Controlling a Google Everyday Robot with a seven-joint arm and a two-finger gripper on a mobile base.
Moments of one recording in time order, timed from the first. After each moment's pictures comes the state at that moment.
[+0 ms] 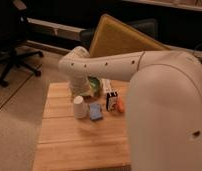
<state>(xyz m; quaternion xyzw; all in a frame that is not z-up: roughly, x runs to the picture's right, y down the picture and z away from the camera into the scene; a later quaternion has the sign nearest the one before) -0.100 0.042 0.766 -0.25 0.17 0.56 0.77</state>
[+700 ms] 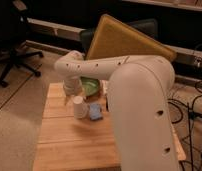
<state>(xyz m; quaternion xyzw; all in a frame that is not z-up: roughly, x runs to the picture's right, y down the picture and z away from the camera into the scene) -0.139 0.070 0.803 -0.31 0.17 0.52 0.77</state>
